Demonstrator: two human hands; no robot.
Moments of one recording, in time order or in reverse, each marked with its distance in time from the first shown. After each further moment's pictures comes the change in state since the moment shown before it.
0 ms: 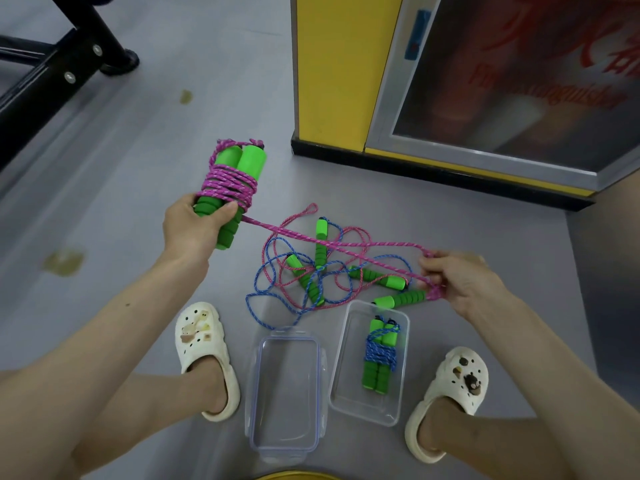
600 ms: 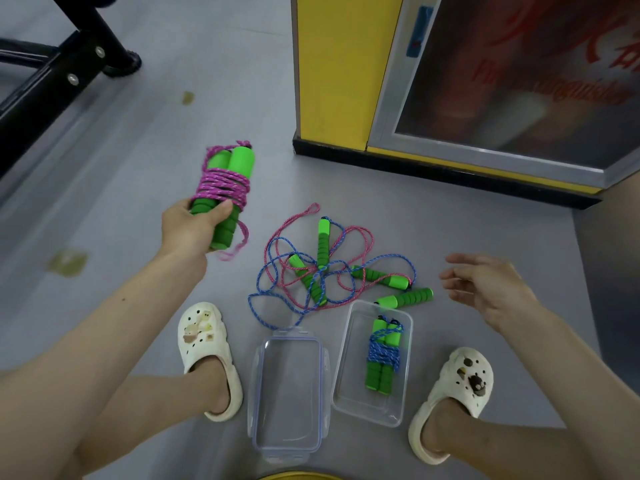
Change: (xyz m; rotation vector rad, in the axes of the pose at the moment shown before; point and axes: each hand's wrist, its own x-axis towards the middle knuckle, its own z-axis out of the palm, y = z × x) left_hand 0.003 0.003 0.000 -0.065 -0.005 -0.086; right_hand -0.005 0.000 -0.032 -0.145 0.096 -0.079
